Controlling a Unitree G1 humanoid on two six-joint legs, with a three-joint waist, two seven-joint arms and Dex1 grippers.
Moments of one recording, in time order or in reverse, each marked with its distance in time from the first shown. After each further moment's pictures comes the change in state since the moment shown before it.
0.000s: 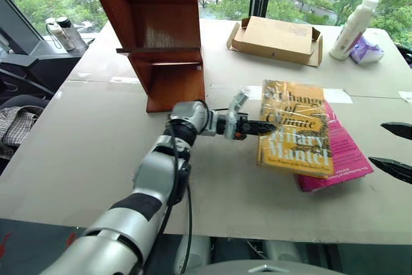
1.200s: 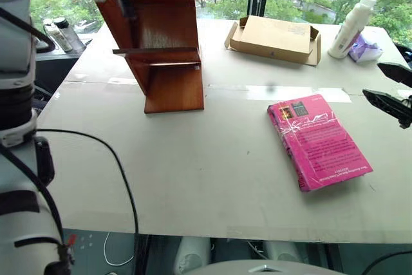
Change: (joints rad) left arm -0.176 0.922 -0.184 -0.822 0.672 -1.114 0.017; right arm -0.595 0.080 0.291 0.478 -0.048 -0.211 0.023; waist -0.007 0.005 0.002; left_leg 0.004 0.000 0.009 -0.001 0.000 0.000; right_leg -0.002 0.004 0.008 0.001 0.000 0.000
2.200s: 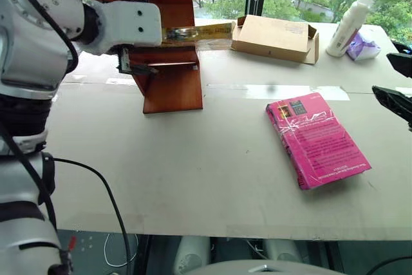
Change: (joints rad) left arm 0.077 -0.076 -0.002 -0.026 0.051 0.346 -0.330; right arm 0.078 0.015 -0.072 -0.196 0.157 0.052 -0.089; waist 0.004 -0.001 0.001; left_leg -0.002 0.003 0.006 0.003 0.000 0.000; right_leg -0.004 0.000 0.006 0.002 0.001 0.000
